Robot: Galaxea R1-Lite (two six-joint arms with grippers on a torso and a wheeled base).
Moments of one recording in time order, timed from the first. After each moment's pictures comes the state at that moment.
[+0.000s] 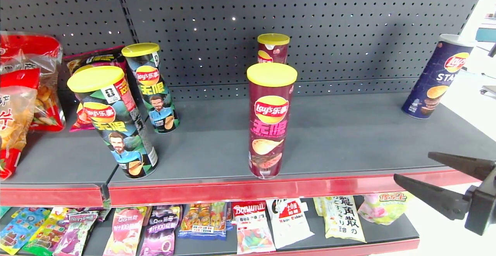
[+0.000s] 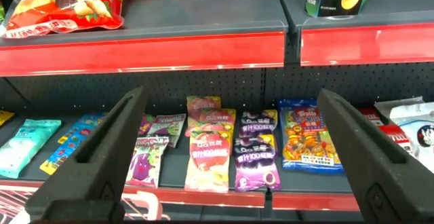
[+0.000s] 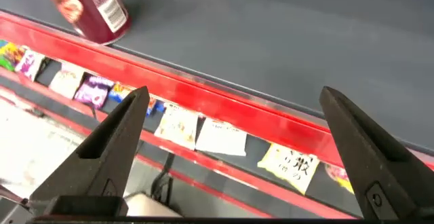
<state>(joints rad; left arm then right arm) 0.00 0.00 -0.04 0.03 0.13 0.09 0.42 0.98 -0.49 -0.21 0.03 0.00</state>
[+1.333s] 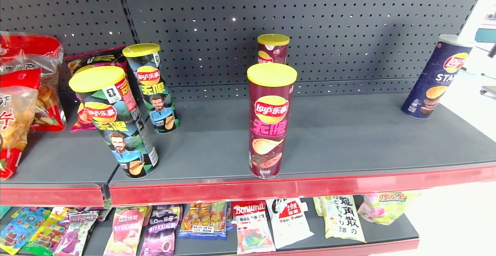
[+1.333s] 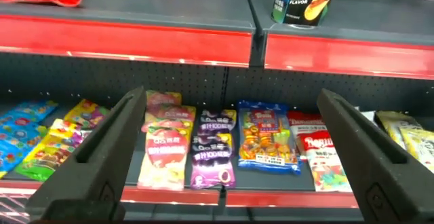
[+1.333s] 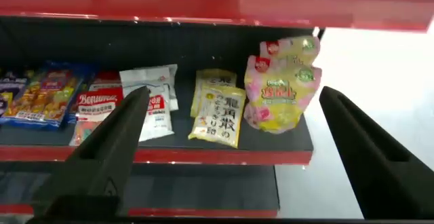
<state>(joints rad) 0.00 0.00 -0.03 0.03 0.03 -0.09 0.00 0.03 -0.11 0.17 0.04 -0.08</state>
